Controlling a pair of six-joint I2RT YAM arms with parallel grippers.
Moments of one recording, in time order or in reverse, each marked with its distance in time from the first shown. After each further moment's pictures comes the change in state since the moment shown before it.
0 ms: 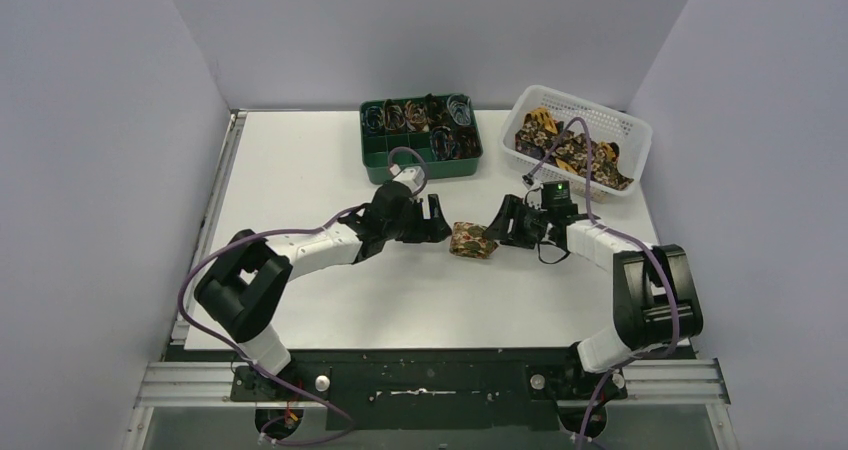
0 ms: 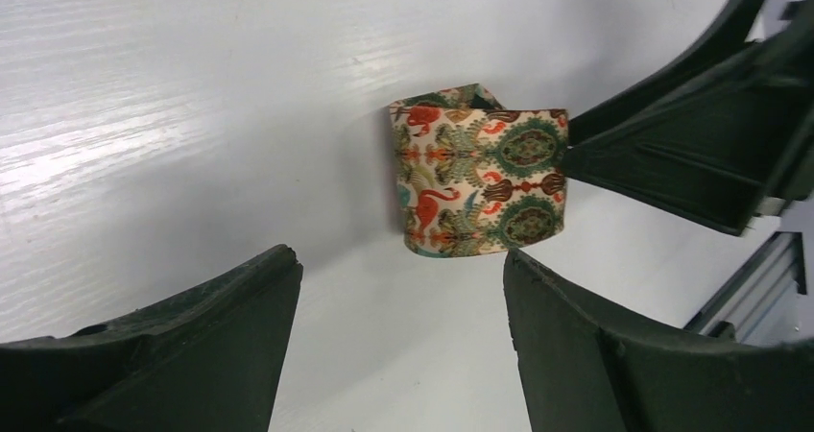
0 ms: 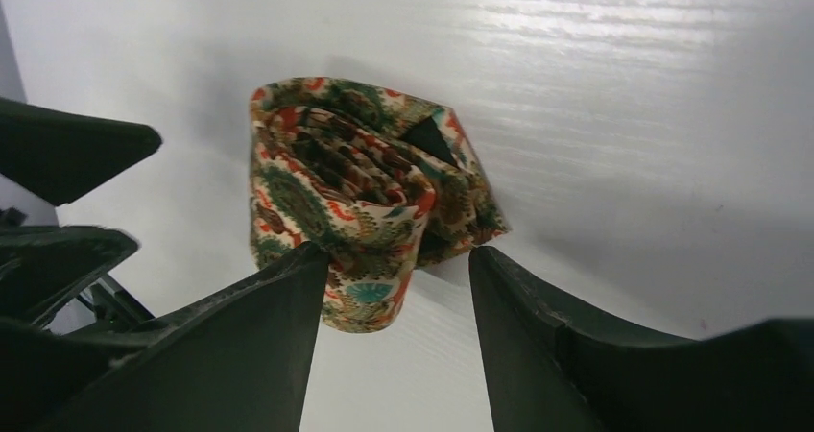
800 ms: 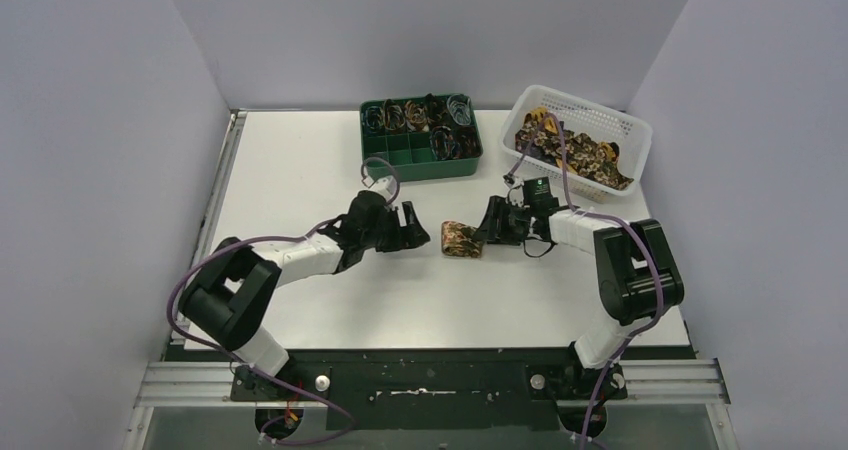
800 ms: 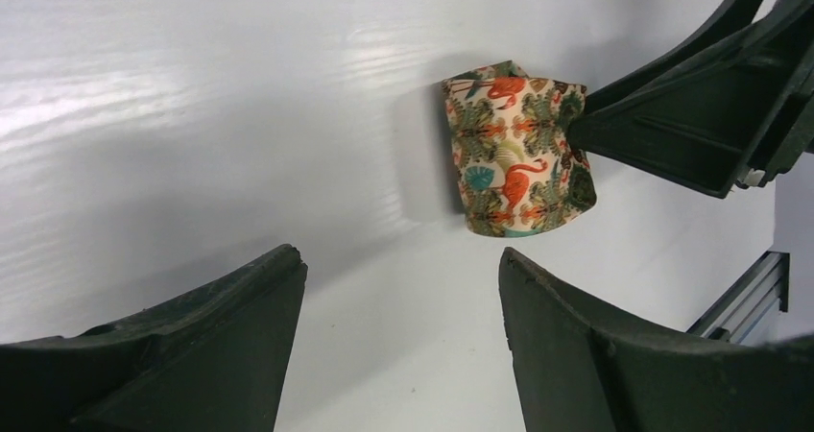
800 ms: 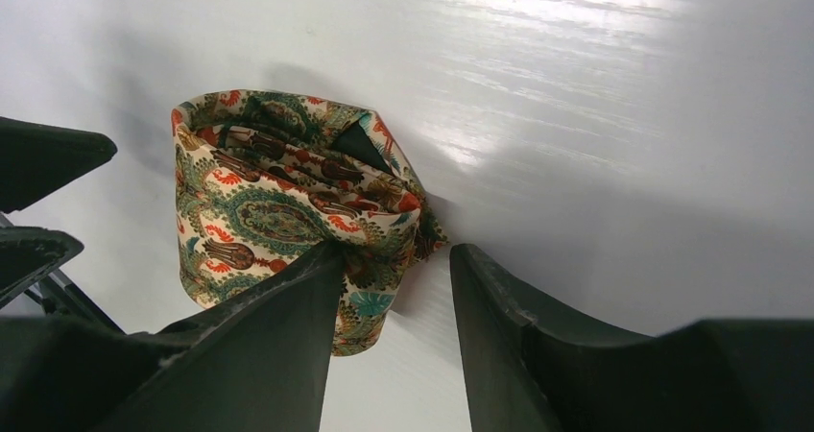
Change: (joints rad) left arm 0.086 -0.056 -0.148 0.078 0.064 -0.041; right arm 0.072 0.178 0.088 -0.011 0.048 -0.069
